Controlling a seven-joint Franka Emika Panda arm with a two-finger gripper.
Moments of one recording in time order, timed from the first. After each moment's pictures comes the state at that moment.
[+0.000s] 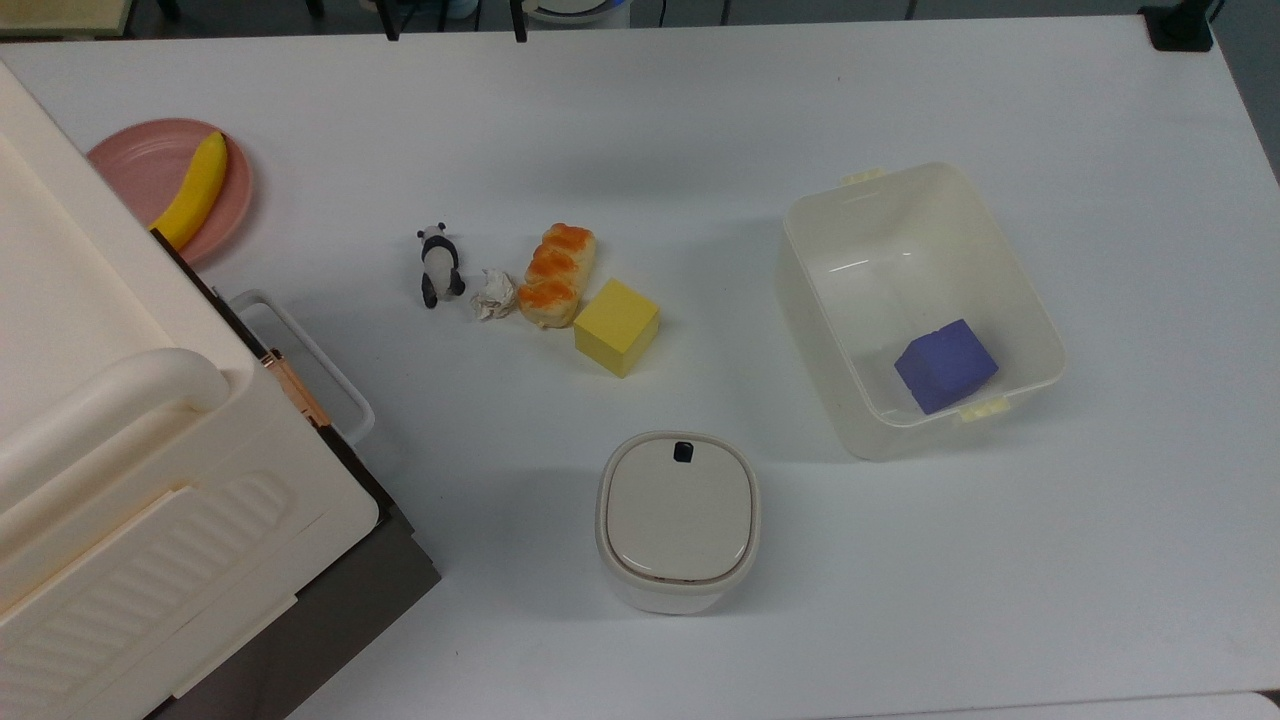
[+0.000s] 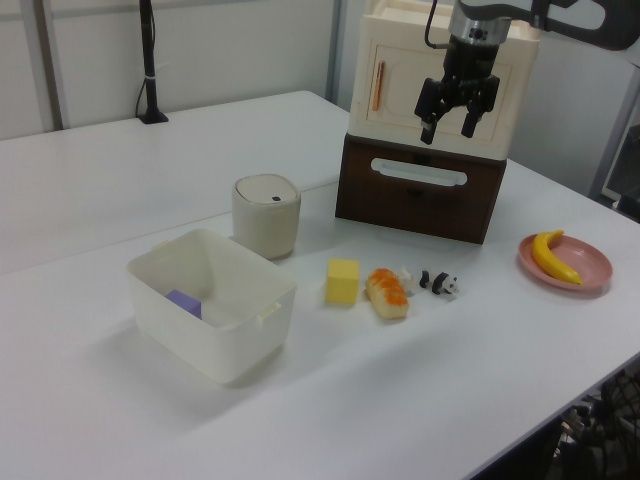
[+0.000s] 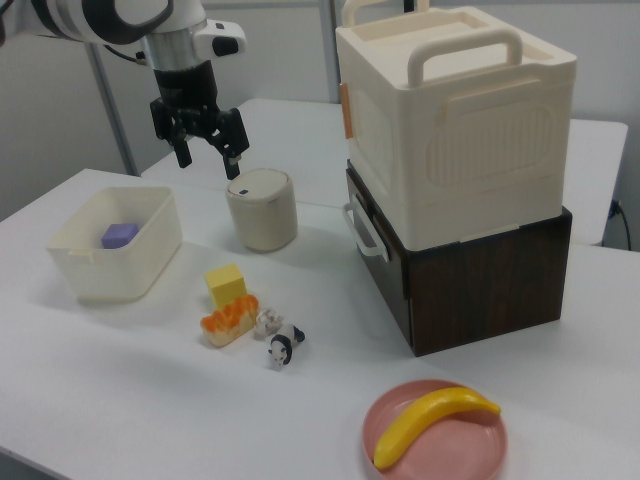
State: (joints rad) arm -0.01 0.03 -0.07 -1.53 0.02 1.60 -0.05
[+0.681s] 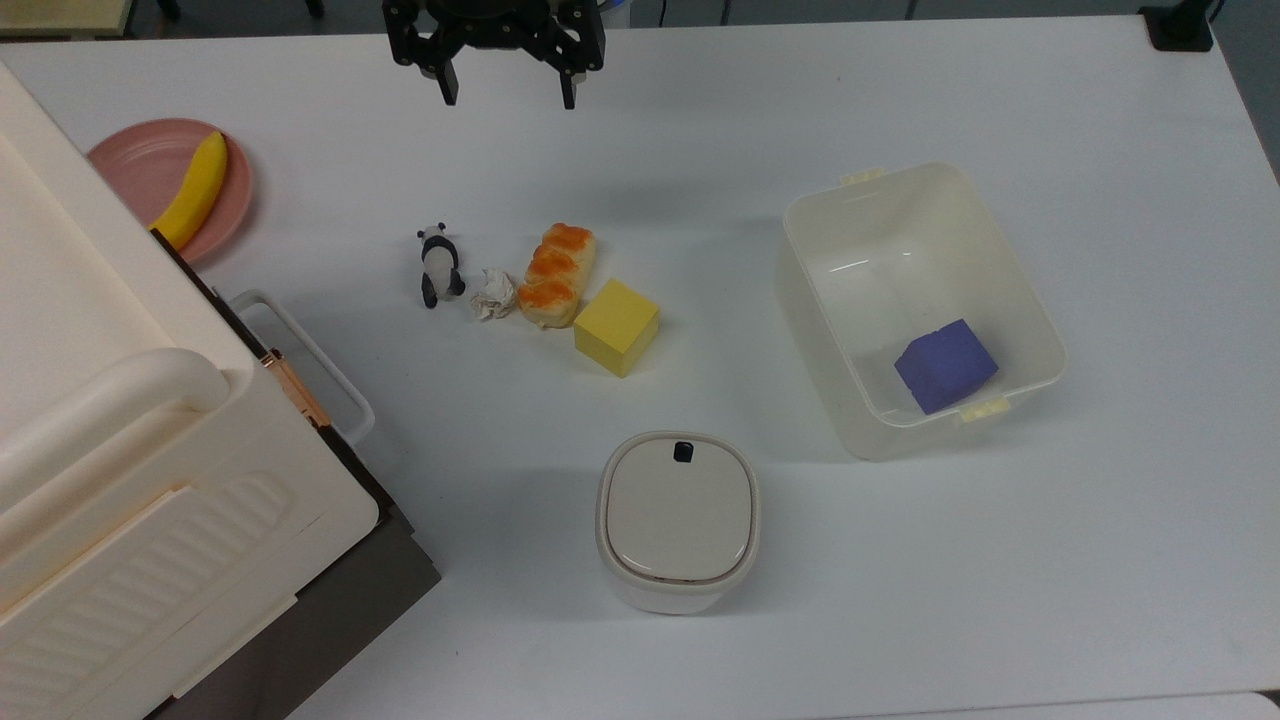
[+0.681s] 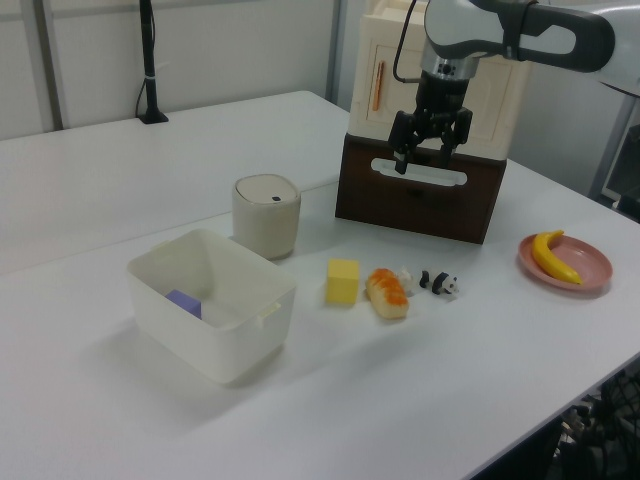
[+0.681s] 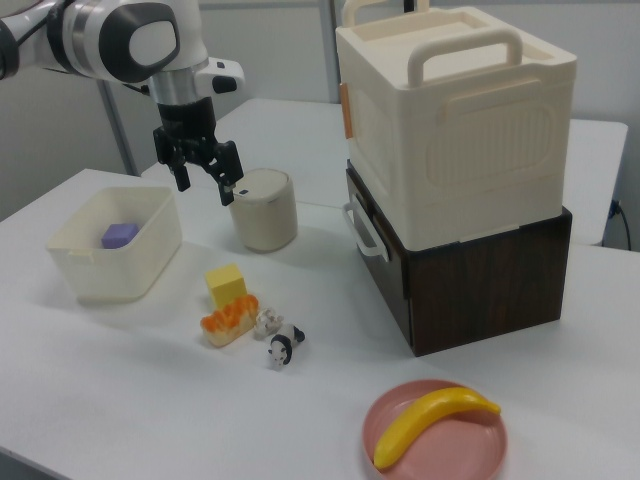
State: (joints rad) arm 0.00 0.06 -0.03 -1.63 0.04 1.70 0.03
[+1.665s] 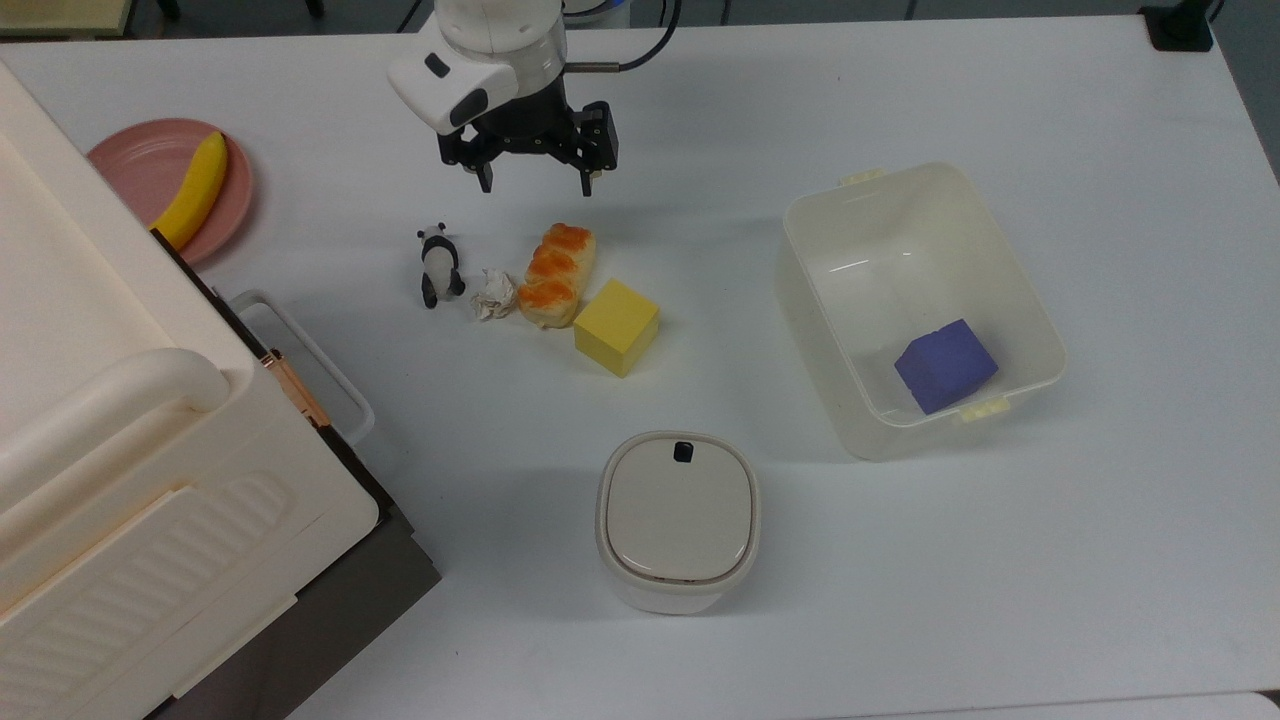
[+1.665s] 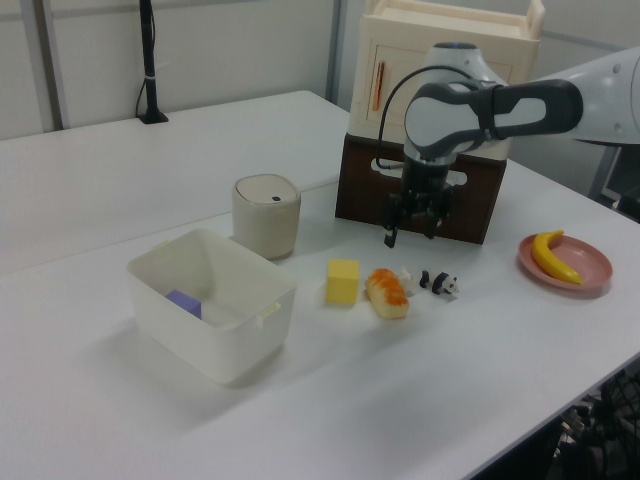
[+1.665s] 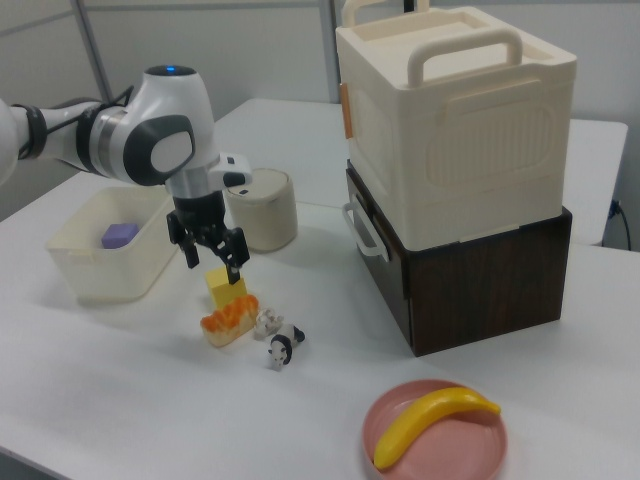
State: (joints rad) arm 0.00 0.06 -0.01 -1.98 0.03 2.02 0.03
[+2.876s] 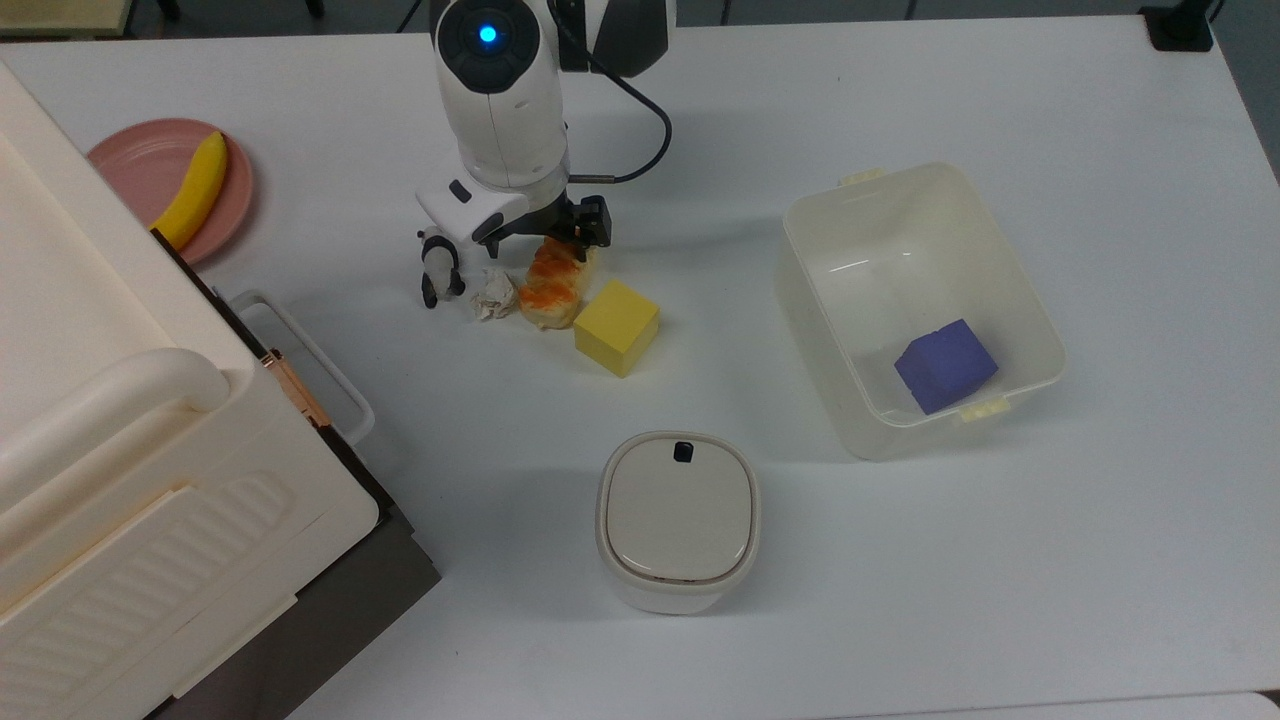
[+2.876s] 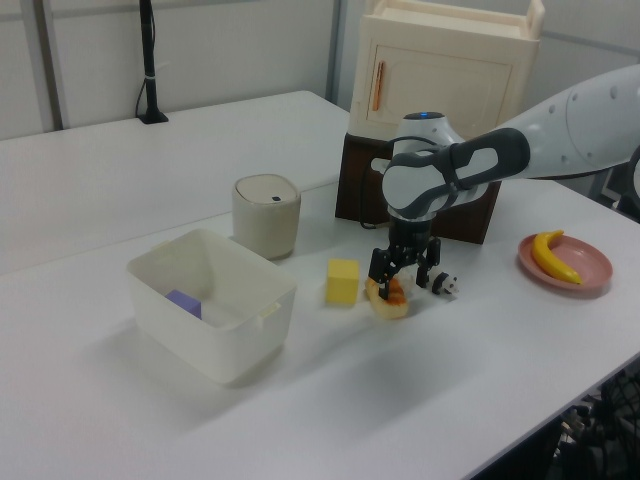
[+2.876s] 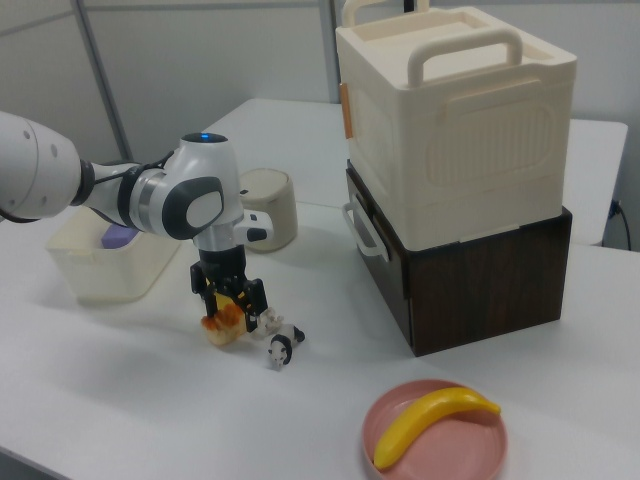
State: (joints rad) arm 0.00 0.25 -0.01 -2.00 0.00 2.15 0.03
